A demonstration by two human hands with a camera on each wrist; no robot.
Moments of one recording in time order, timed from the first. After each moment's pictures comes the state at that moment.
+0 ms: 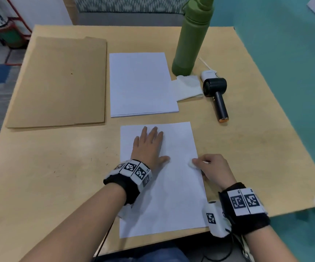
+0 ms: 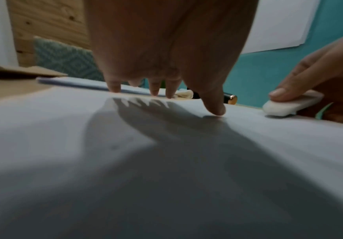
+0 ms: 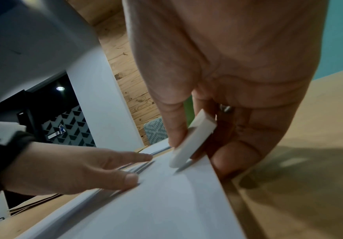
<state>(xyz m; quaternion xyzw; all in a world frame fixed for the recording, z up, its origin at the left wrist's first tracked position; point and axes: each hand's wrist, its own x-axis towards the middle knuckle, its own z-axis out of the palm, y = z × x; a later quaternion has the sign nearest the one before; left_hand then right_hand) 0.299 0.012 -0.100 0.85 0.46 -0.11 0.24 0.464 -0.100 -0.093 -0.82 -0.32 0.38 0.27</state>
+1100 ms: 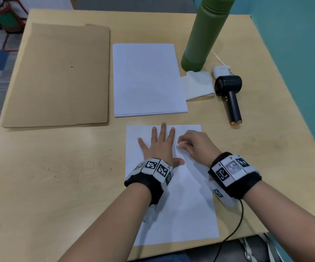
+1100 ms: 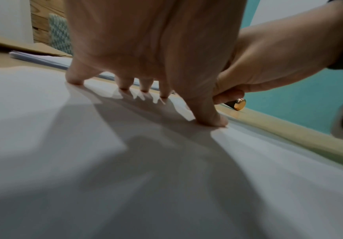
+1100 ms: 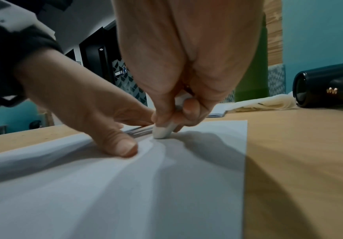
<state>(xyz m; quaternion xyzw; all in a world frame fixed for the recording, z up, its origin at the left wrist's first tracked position) 0.328 0.025 -0.111 0.81 0.48 -0.17 0.30 0.456 -0.007 -0.091 -0.72 -0.61 0.31 0.08</state>
